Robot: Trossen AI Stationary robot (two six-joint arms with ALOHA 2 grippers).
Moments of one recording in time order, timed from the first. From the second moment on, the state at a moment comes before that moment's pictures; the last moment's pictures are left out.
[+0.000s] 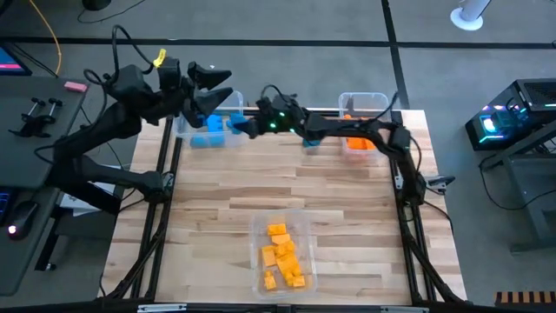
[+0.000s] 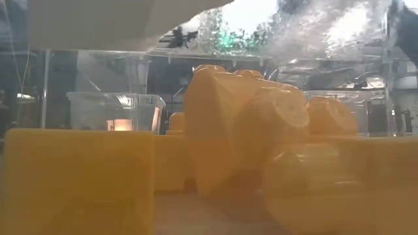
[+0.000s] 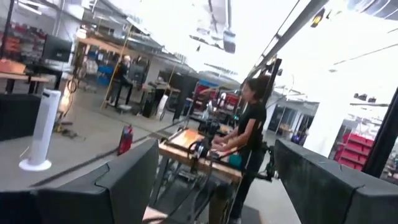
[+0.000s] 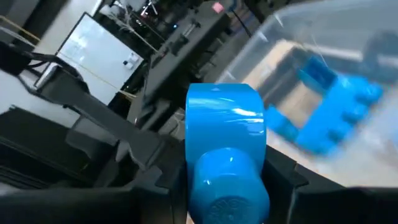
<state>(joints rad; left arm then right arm) 0.31 1.08 1.42 -0.09 0.06 -0.31 -0.35 2.11 1.64 0.30 -0.27 0.75</state>
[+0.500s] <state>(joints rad) 0.31 1.07 1.42 -0.07 0.07 -0.31 -0.40 2.48 2.34 -0.12 -0.27 0.66</state>
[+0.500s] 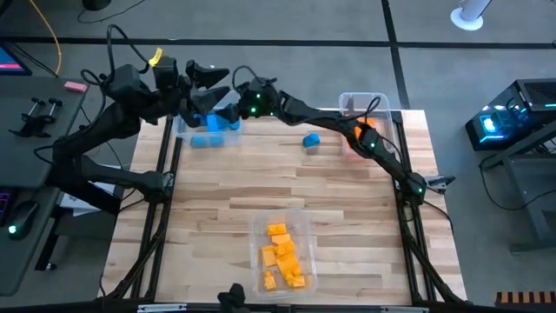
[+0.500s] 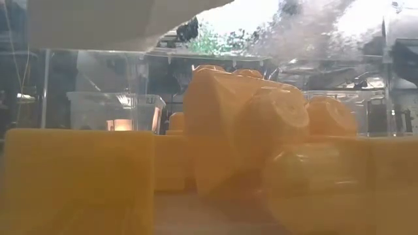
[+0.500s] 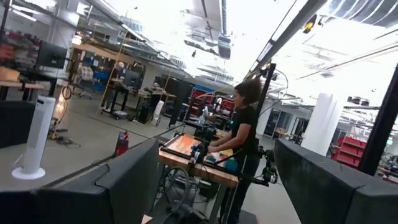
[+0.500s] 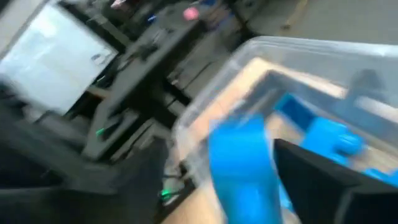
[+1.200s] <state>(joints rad) 0.31 1.03 1.42 -0.17 0.08 -0.24 -0.53 2.19 2.34 -1.36 -0.04 -0.15</state>
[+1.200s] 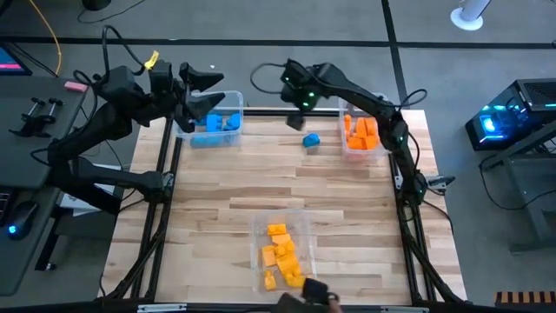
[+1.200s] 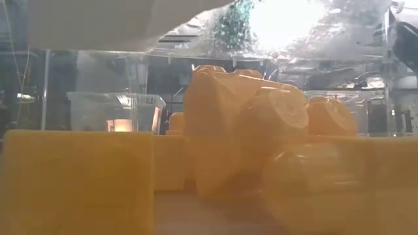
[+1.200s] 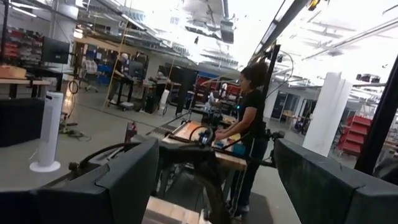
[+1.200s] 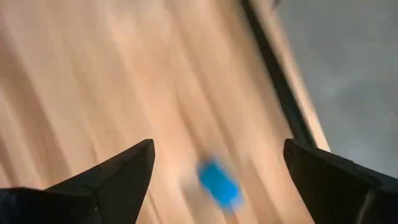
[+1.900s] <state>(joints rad) 0.31 1.03 1.42 -0.20 0.08 -0.21 -0.53 2.17 1.95 -1.30 0.09 -0.79</state>
